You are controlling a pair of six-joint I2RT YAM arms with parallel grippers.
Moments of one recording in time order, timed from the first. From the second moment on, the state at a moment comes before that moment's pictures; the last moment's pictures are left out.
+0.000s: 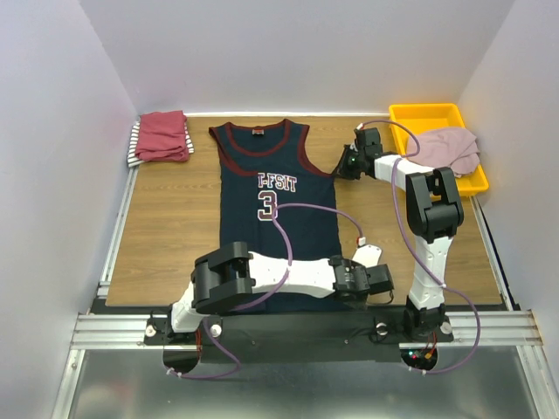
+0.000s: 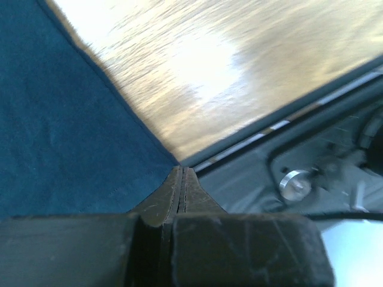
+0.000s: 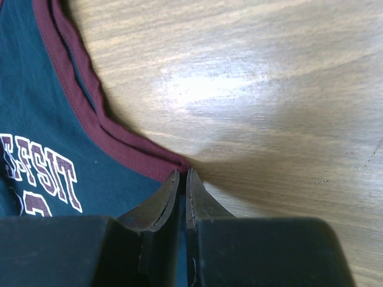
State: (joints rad) left arm -1.46 2.02 1.52 -0.62 -0.26 -0.97; right arm 0.21 2.12 1.45 -0.15 -0.24 0.52
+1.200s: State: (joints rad) left arm -1.47 2.10 1.57 -0.67 -0.28 -0.92; right arm 0.20 2.13 1.46 -0.16 -0.25 0.53
